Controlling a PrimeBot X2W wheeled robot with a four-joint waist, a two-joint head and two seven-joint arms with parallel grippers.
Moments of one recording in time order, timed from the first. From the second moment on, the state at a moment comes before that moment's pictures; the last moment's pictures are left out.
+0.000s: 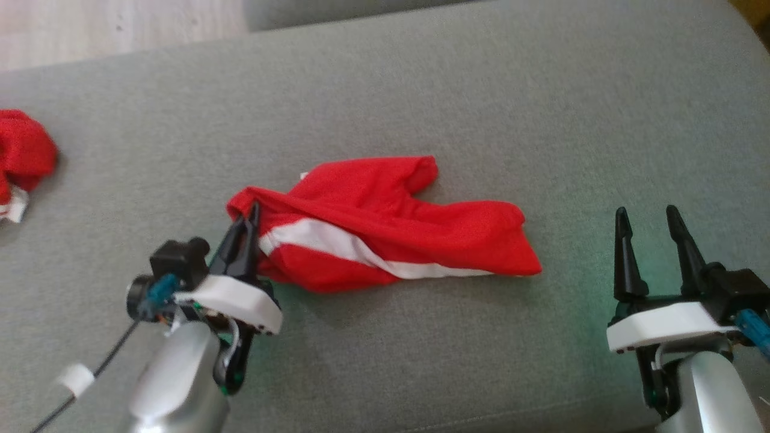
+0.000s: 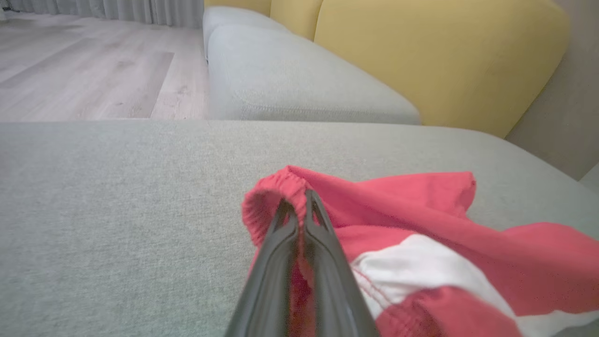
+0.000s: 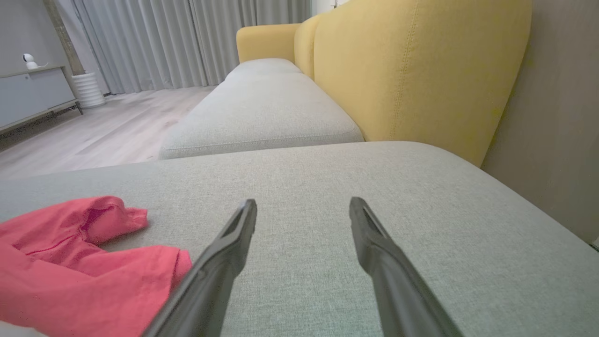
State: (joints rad) left arm -0.39 0.15 -0.37 0.56 -0.44 -0.07 -0.18; right arm -0.10 -0.04 -0.07 0.23 0.08 0.12 -0.20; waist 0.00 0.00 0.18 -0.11
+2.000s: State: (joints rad) left arm -0.03 0.13 -0.33 0.24 -0.47 0.01 -0.25; right arm -0.23 -0.05 0.11 0.47 0.18 0.12 -0.06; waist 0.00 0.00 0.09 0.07
